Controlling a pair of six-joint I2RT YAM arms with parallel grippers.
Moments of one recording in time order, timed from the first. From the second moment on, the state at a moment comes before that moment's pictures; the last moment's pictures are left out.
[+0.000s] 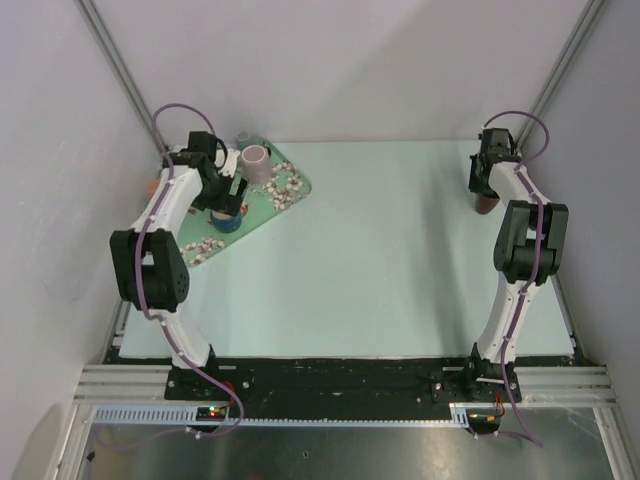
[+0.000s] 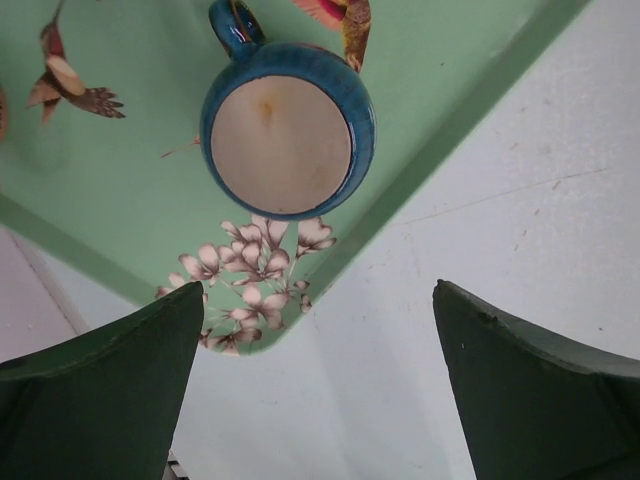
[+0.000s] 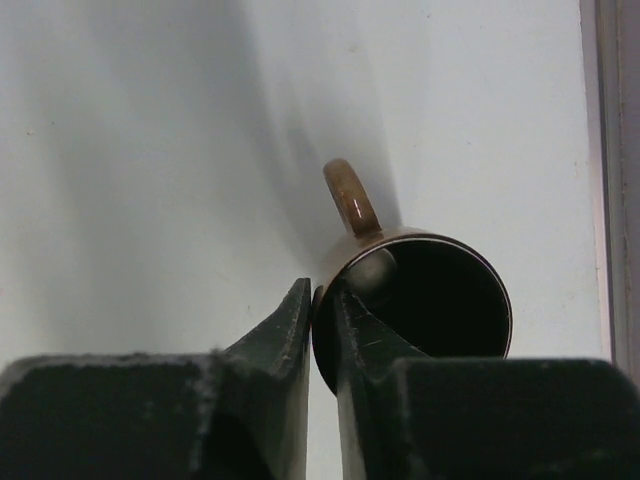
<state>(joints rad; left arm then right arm) -0.03 1.81 1.61 -0.92 0.00 0.25 -0.11 2.11 1.71 -0.48 0.16 0.00</state>
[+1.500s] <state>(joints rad) 0.00 2.19 1.81 -0.86 0.07 0.16 0.18 1.72 1.71 -0.57 0.17 0.02</state>
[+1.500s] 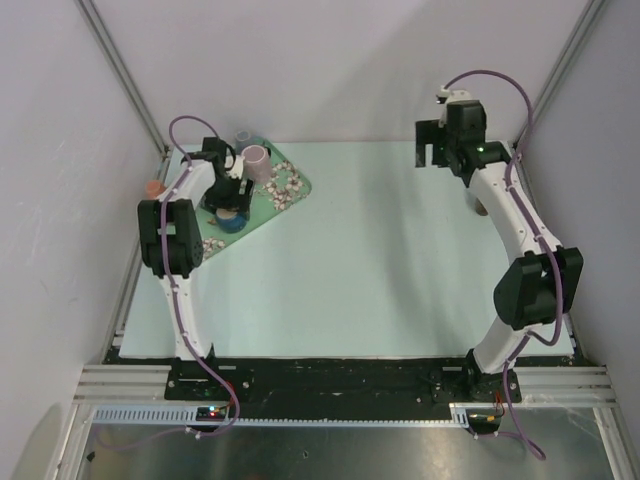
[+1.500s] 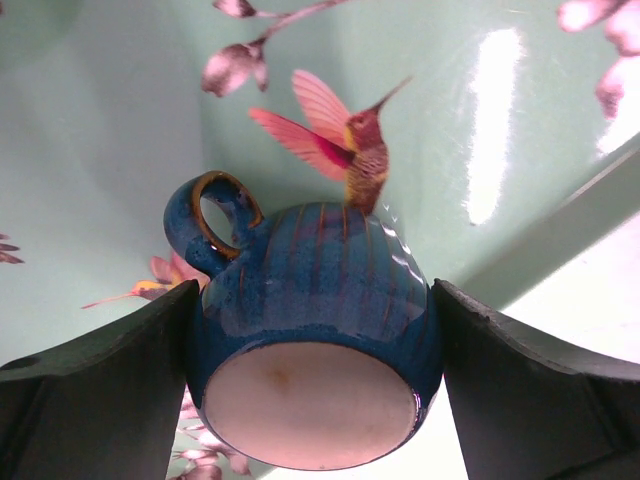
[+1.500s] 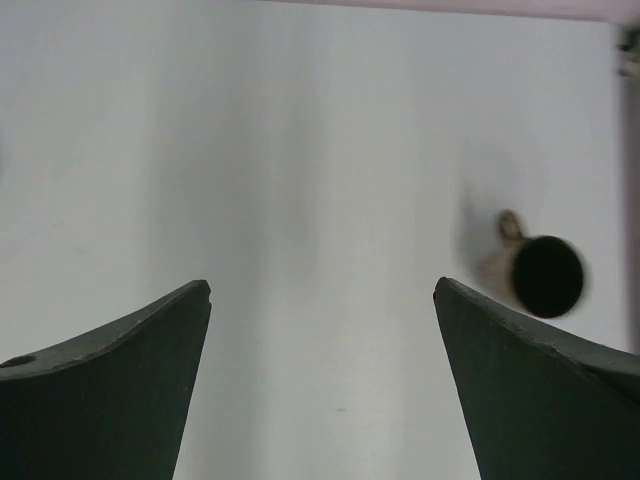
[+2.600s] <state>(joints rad) -0.01 1.77 1.91 -0.88 0.60 -0.23 0.59 2.03 1.54 0.68 -0.72 0.99</state>
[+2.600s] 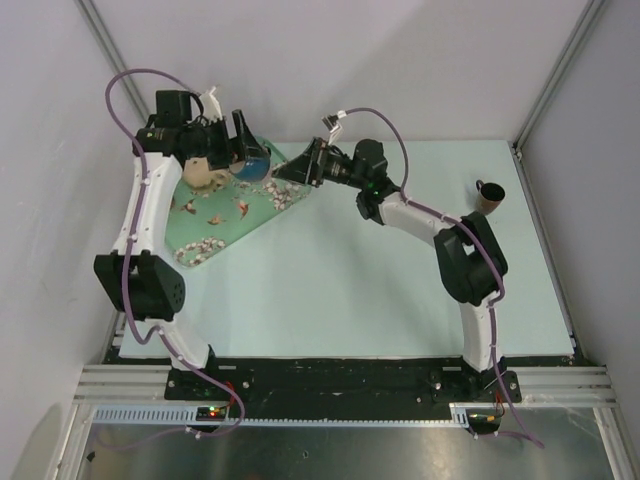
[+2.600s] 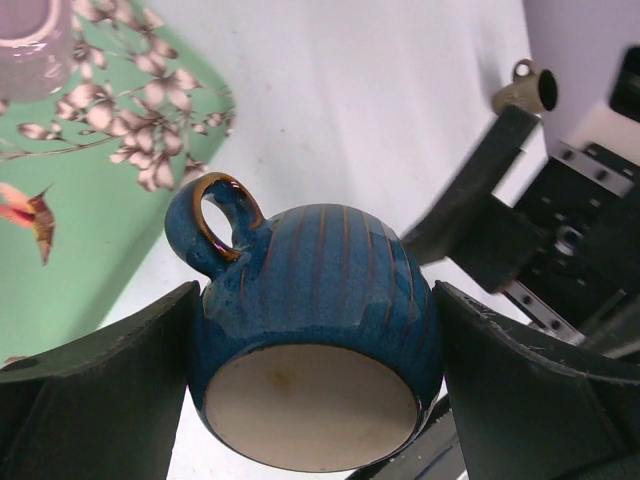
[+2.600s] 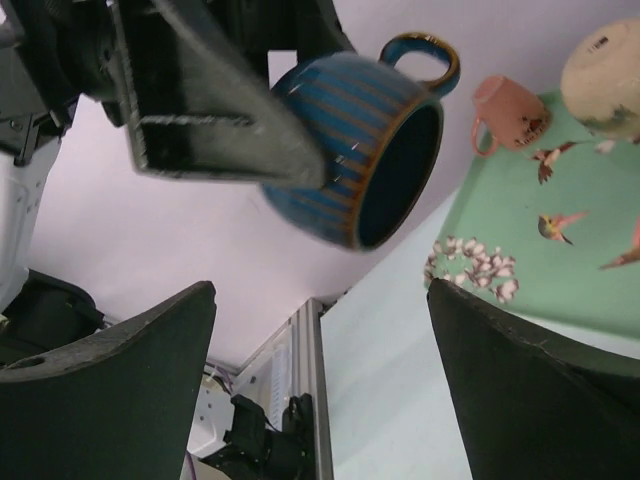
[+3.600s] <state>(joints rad) -0.05 1.72 1.92 -0.75 0.93 -0.52 0.65 2.13 1.77 0.94 -0.81 1.13</state>
